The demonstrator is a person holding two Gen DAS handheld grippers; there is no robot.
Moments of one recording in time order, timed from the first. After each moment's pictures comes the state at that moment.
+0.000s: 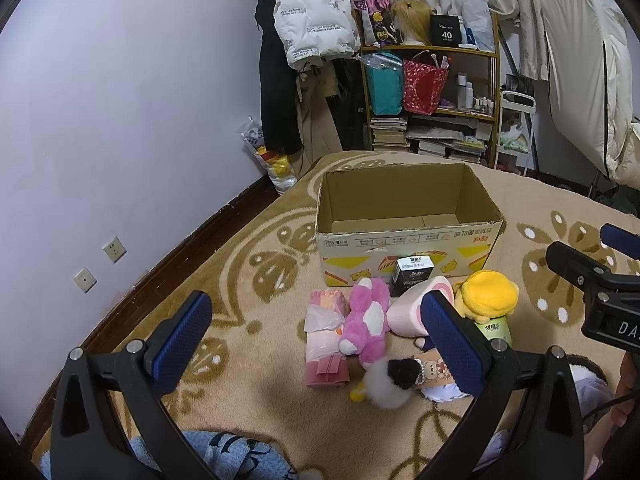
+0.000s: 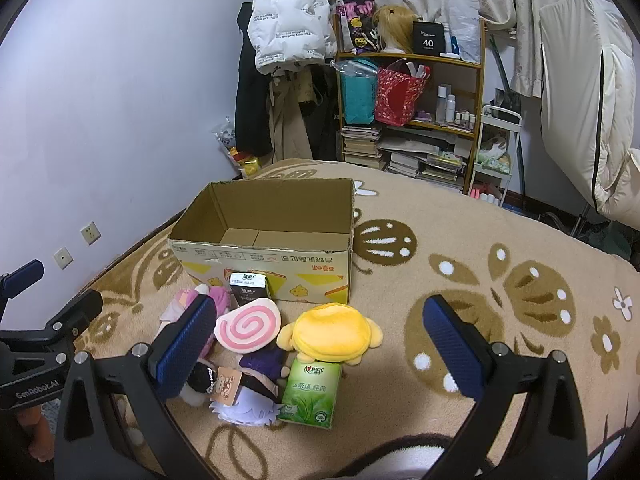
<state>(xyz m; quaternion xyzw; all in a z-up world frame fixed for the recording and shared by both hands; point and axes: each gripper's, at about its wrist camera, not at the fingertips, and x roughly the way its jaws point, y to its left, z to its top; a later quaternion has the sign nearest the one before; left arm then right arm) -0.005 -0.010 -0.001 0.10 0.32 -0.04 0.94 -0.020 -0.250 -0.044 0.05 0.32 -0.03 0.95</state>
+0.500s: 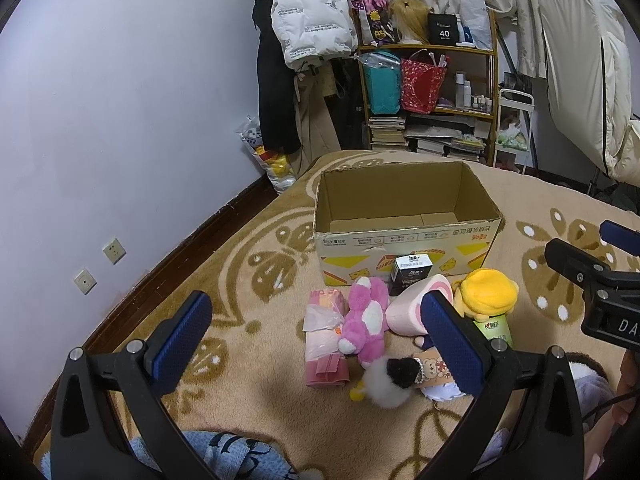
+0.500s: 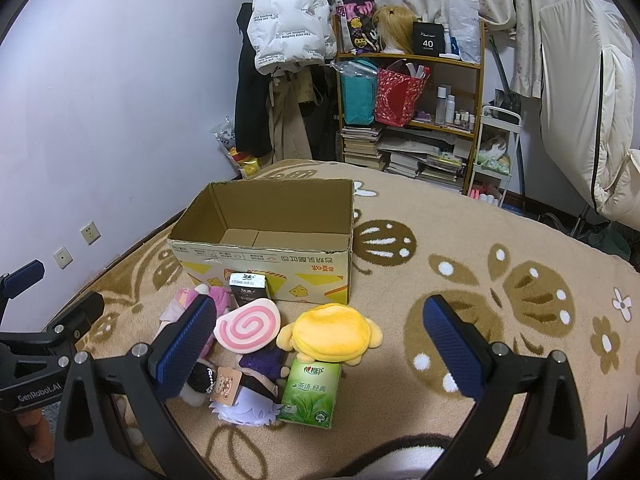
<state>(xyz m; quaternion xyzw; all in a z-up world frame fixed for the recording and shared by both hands) -0.005 -0.011 -0.003 0.10 0.32 -0.04 0.94 -0.020 -0.250 -0.044 0.05 0.32 -0.03 0.95</state>
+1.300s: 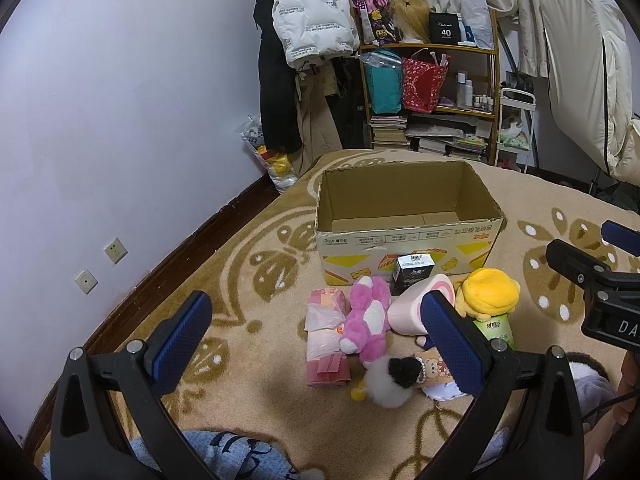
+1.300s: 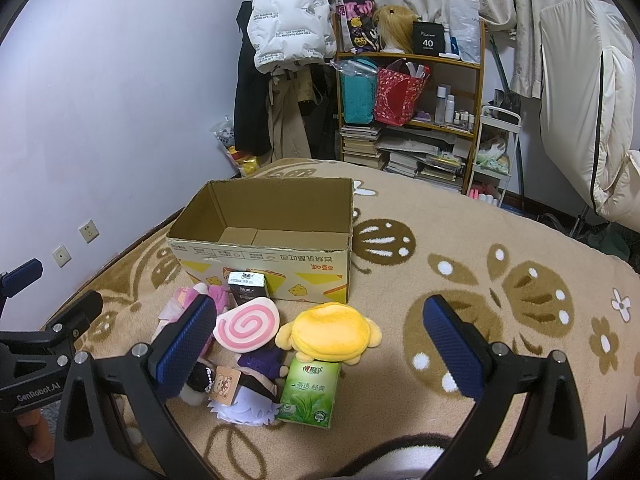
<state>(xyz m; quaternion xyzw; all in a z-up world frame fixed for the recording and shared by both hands) -0.004 -0.012 -0.008 0.10 0.32 -0.04 0.94 -0.020 -0.250 -0.044 0.05 0.32 -0.03 0.95</state>
